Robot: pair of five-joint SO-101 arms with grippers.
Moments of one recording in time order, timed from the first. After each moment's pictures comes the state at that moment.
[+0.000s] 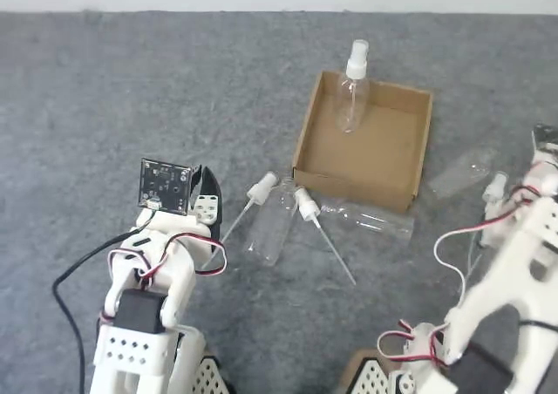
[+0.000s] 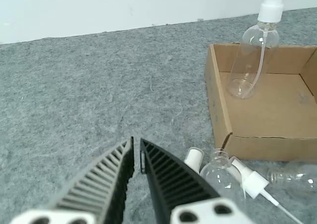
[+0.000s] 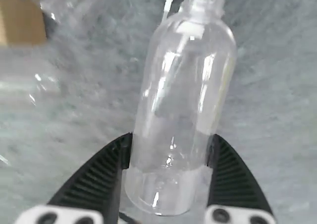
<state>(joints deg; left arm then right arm) 4.3 -82.2 78.8 44.5 4.2 35.2 -23.7 26.4 84.7 26.6</state>
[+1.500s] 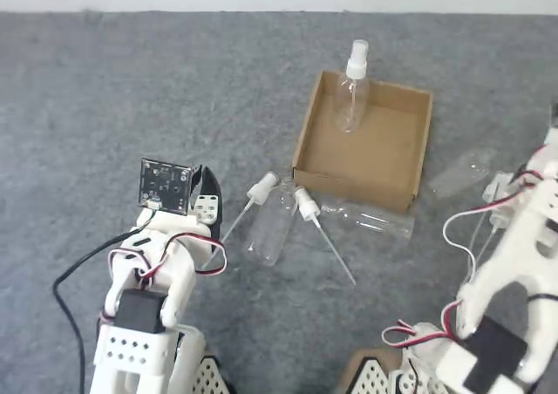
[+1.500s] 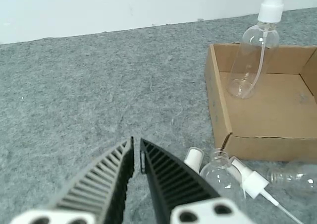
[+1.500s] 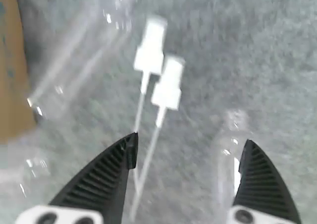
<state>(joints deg) 4.3 -82.2 78.8 44.5 4.2 31.1 -11.4 21.1 67.7 12.8</state>
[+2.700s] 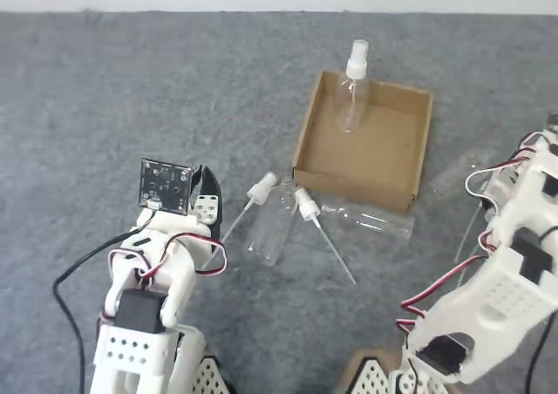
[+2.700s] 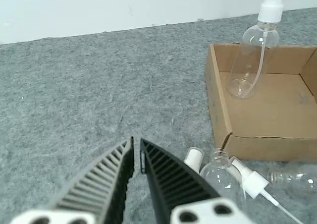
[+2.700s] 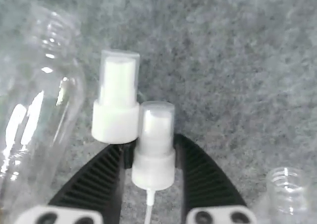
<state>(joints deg) 4.3 -82.2 78.8 44.5 4.2 31.3 24.4 1.7 63.1 3.1</state>
